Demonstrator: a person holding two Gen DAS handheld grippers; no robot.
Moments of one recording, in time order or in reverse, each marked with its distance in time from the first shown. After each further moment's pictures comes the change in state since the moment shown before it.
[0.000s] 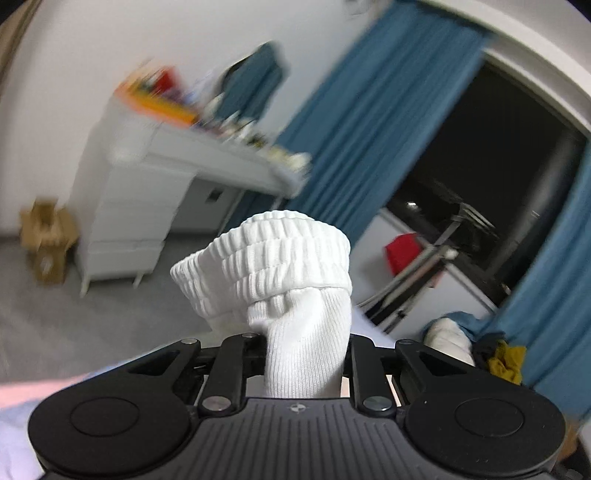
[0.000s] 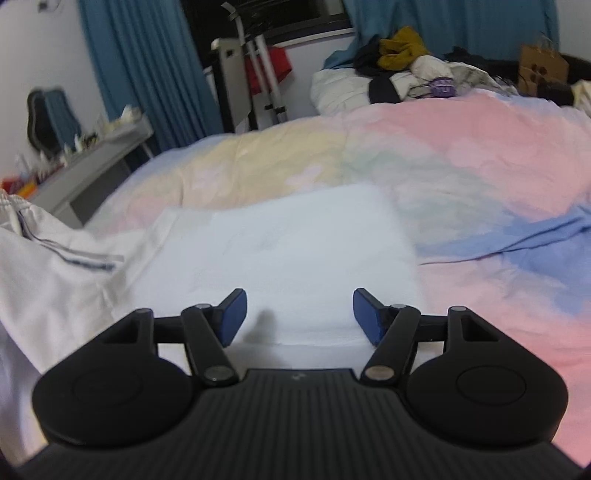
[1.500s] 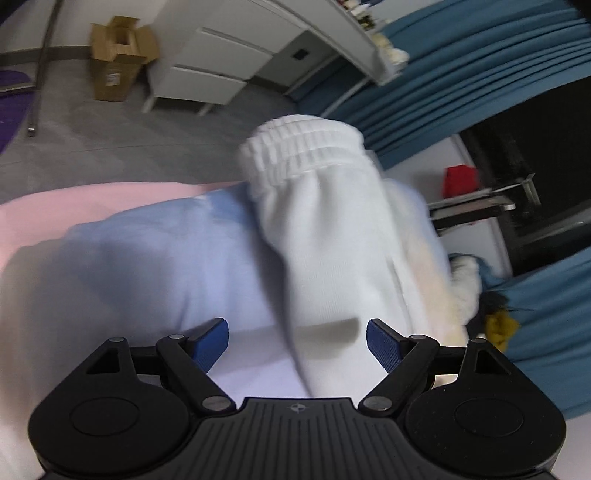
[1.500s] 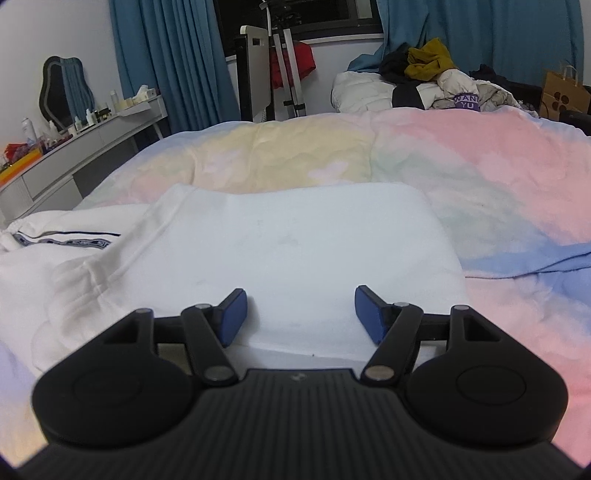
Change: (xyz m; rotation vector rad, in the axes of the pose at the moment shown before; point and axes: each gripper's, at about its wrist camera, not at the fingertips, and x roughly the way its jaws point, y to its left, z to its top) left arm -0.033 0.217 -0.059 -0.418 0.480 0.051; right arm 0.042 0.027 -0.011 -0.143 0.001 0.005
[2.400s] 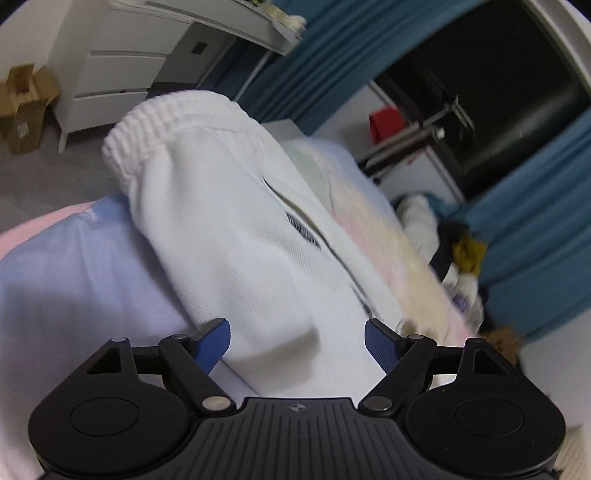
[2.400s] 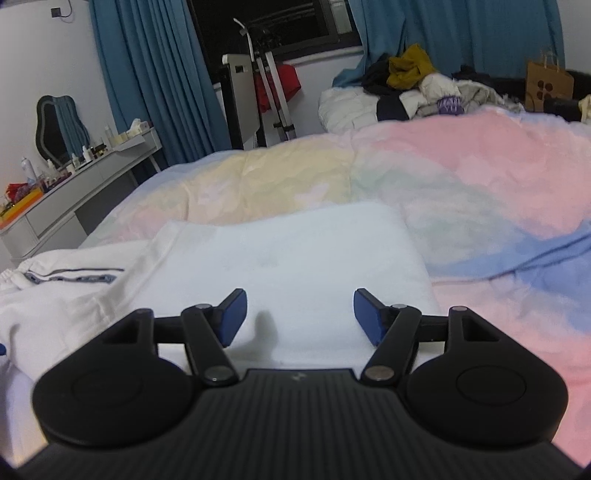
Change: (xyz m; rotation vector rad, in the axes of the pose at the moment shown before) left arm 0.010 -0.054 -0.024 0.284 0.047 -0.146; right arm -0.024 -0.018 0.009 0.088 -0.080 0.002
